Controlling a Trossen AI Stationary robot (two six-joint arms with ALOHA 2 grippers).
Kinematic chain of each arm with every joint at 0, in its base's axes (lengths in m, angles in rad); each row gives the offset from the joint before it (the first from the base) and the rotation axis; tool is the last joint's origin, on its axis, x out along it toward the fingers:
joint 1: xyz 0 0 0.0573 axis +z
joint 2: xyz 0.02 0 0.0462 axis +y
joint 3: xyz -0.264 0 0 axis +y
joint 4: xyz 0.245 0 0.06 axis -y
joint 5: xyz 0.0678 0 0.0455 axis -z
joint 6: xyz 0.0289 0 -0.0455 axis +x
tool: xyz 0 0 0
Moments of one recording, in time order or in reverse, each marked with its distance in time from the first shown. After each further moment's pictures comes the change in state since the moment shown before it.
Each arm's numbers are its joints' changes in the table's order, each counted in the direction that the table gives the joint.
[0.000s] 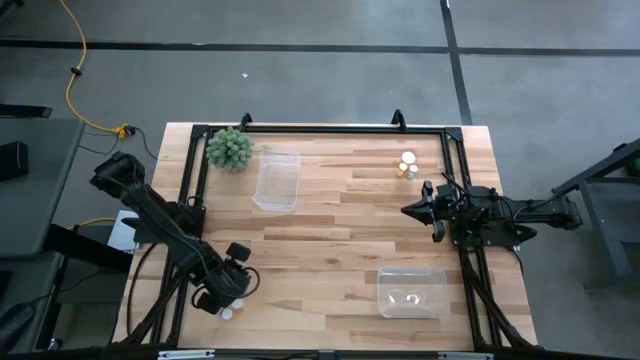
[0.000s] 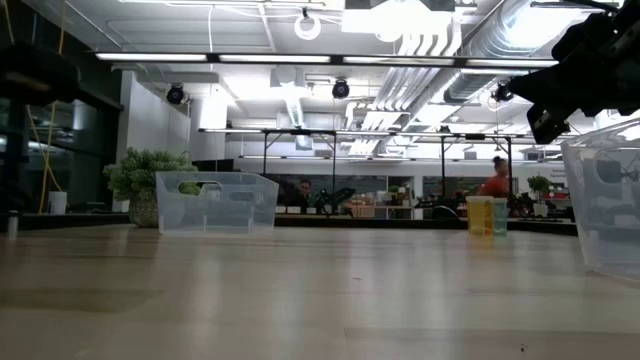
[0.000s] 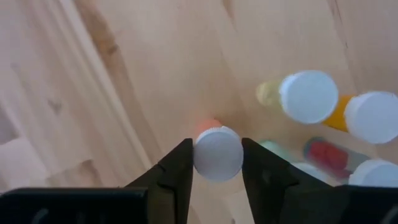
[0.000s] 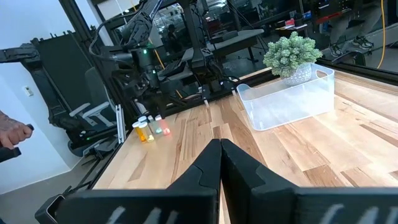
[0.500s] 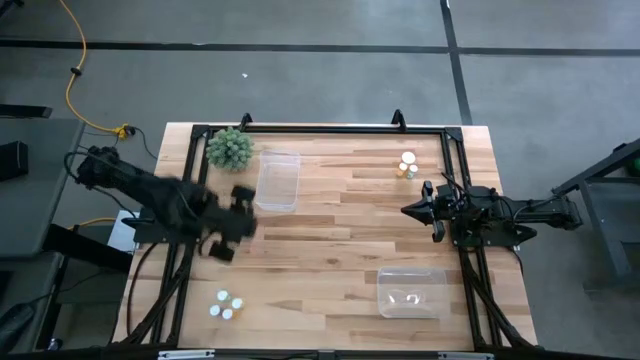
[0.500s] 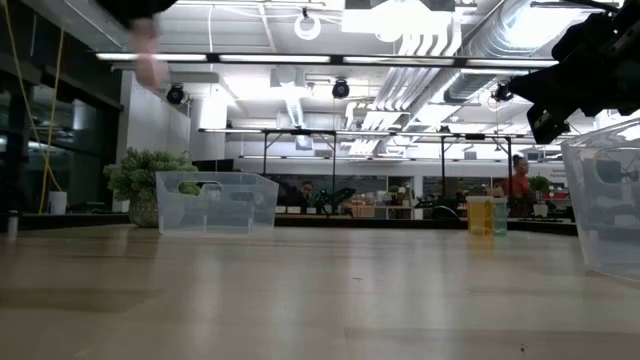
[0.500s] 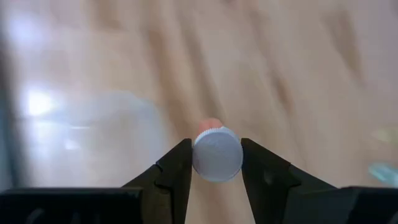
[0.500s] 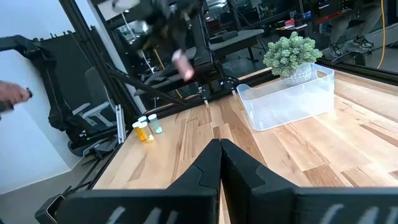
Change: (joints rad) left arm 0.432 -0.219 -0.377 -0.391 -0.193 0.403; right arm 0.000 0.000 0.000 0.000 0.000 0.000
